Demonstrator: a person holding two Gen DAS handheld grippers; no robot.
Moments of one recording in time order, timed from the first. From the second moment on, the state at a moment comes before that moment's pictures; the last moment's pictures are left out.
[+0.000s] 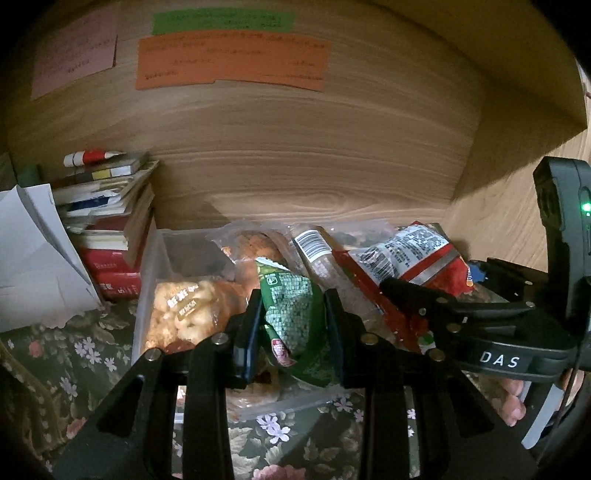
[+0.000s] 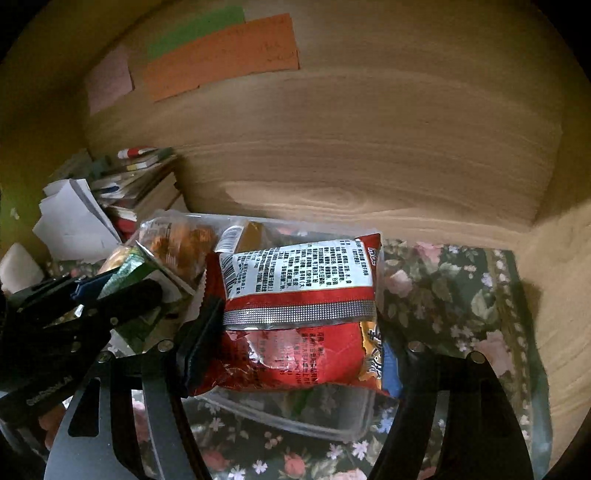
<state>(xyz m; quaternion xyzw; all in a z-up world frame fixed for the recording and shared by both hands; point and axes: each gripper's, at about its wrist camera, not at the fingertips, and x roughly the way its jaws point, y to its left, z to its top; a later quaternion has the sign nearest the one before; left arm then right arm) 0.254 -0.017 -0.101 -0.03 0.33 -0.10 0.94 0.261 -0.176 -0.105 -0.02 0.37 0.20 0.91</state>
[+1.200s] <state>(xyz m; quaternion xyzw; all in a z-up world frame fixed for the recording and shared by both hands) 0.092 0.000 0.020 -0.03 0.14 -0.05 0.99 0.118 -0.217 0.013 0.01 0.18 0.19 0.96</state>
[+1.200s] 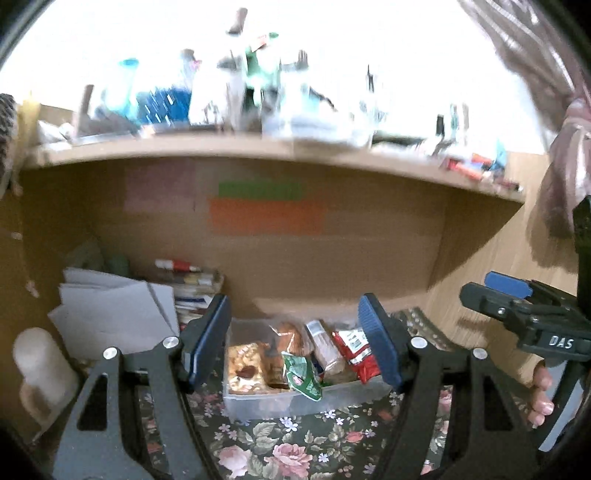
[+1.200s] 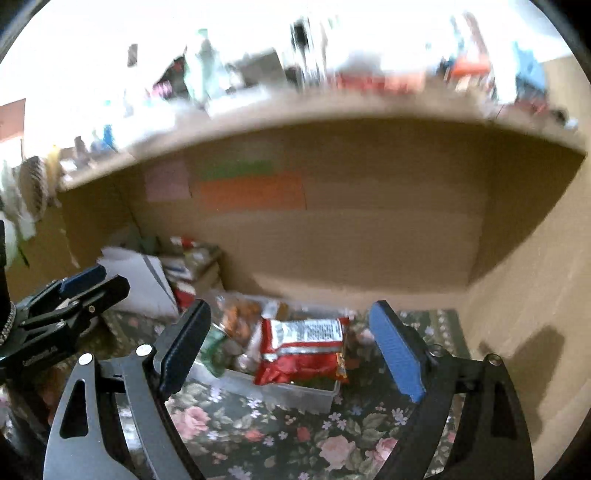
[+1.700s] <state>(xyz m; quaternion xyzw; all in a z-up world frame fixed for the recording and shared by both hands) 0.021 -0.007 0.029 -0.02 0.09 -0.03 0.99 0.051 -0.213 0.016 0.01 0.14 0.18 0.97</state>
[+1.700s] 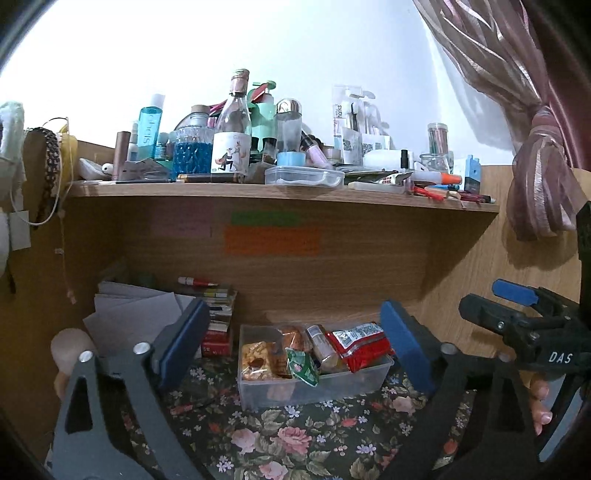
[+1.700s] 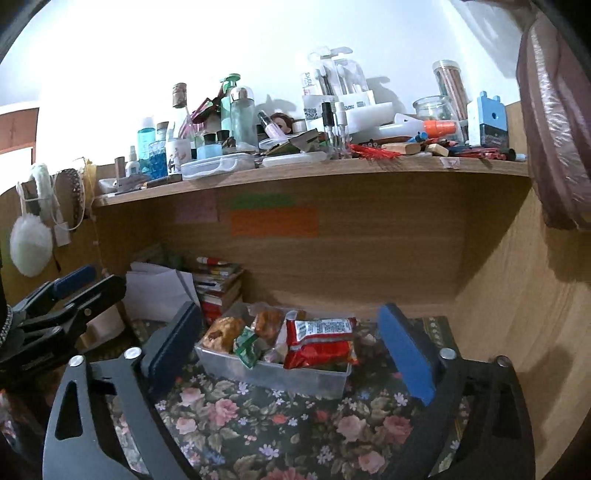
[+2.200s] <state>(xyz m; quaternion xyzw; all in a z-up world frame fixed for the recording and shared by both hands) 0.013 -0.007 0.025 -0.03 0.09 -0.03 1.00 0.036 -0.207 0.013 0.00 0.13 0.17 0.98</state>
